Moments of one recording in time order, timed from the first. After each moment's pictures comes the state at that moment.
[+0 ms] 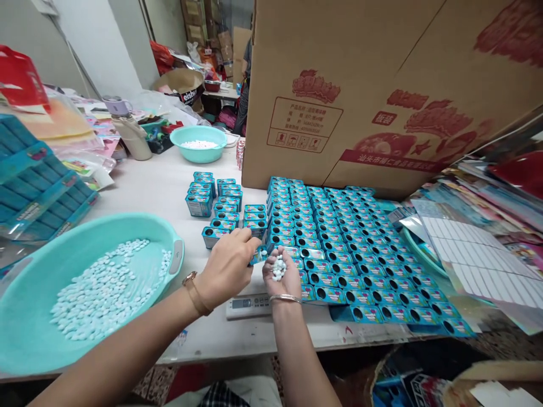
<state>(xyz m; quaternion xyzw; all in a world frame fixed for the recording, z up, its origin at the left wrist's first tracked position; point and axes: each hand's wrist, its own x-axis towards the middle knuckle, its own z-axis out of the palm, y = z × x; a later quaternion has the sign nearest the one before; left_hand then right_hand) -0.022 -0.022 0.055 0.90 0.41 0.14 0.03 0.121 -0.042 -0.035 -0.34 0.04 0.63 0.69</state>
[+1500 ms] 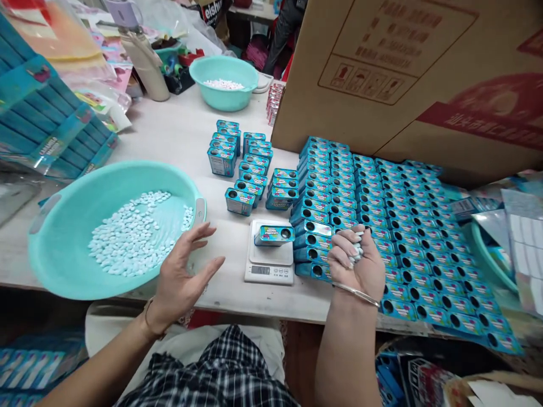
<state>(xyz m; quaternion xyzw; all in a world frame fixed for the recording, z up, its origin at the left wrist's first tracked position) -0.124 -0.091 -0.015 0.64 0.55 0.44 0.31 0.182 -0.065 -0.002 -0.24 -0.02 0.66 0.71</state>
